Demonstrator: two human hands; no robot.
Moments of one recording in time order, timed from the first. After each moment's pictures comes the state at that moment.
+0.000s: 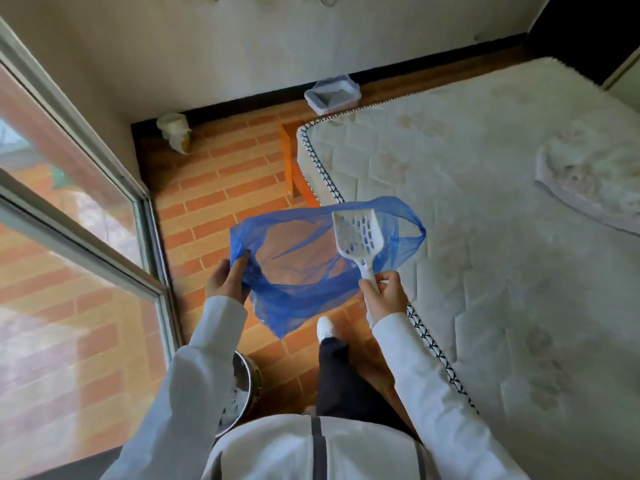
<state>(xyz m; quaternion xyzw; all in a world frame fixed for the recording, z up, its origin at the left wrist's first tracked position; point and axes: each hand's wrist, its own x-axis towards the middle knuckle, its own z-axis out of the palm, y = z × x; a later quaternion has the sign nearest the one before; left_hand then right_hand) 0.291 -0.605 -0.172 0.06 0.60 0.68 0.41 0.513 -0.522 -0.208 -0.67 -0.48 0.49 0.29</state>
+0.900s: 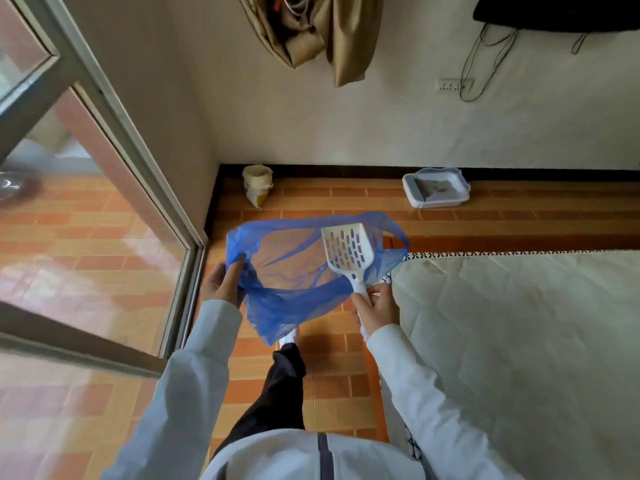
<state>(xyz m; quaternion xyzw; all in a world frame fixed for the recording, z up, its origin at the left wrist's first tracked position) -0.053 -0.229 -0.167 -0.03 0.59 0.77 0.25 0.122 -0.071 -0.207 -0.54 -0.62 0.54 0.17</state>
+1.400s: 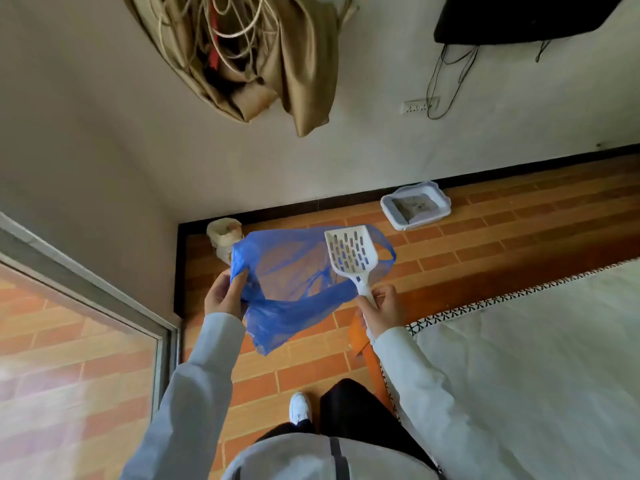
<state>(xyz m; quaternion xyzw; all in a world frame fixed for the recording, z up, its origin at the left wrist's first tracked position) -0.282 -0.010 -0.158 0.06 0.62 0.72 0.31 -0.081 0.125 -0.199 -0.57 -0.56 0.55 0.22</state>
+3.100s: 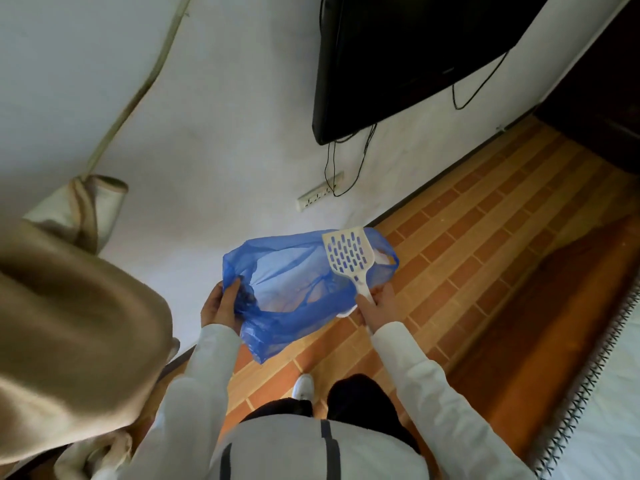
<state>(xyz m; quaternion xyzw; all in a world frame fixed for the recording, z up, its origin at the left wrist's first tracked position) -0.485 0.794 -0.216 0.00 0.56 0.65 0.51 -0.228 0.856 -0.242 -0.69 -0.45 0.48 0.29</state>
